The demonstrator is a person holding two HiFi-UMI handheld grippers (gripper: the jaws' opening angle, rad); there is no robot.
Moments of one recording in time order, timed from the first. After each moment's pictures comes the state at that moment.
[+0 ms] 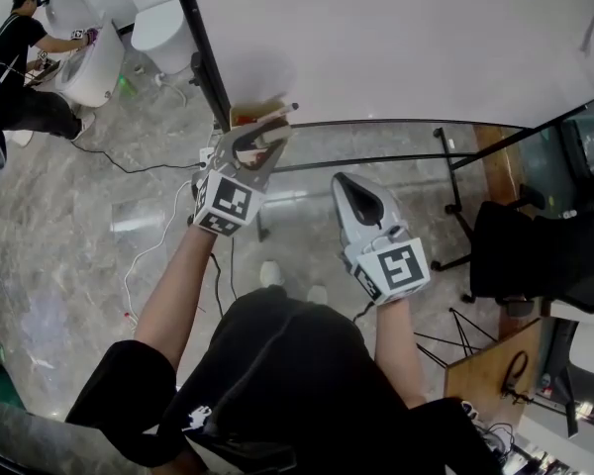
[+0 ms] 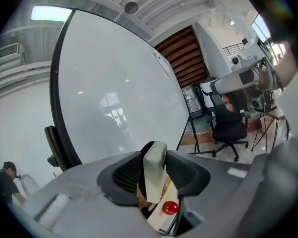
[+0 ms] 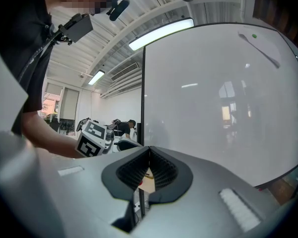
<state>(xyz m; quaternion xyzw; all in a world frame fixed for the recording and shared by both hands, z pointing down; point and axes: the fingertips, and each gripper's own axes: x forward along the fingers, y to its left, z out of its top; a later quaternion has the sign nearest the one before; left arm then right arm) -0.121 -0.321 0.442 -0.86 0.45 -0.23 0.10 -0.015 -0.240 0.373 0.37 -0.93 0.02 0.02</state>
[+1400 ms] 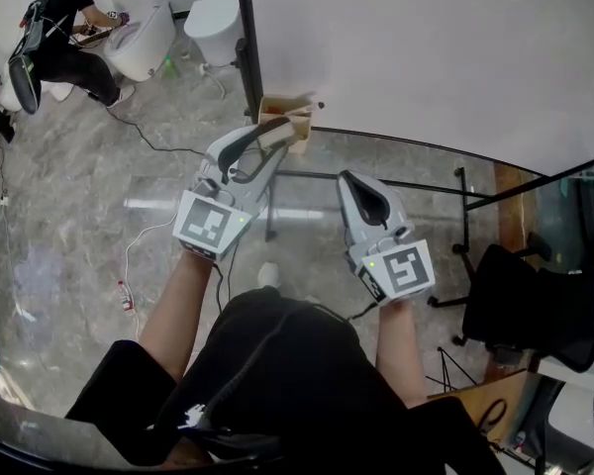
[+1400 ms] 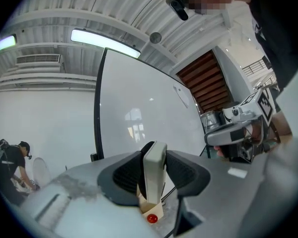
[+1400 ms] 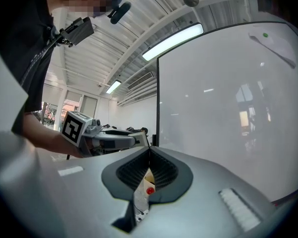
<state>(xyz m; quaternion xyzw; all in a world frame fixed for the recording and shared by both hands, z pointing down) -0.126 -0.232 0.326 -0.83 0.55 -0.05 0.09 -0.016 -0.213 0.337 0.27 -0.96 -0.02 -0.02</state>
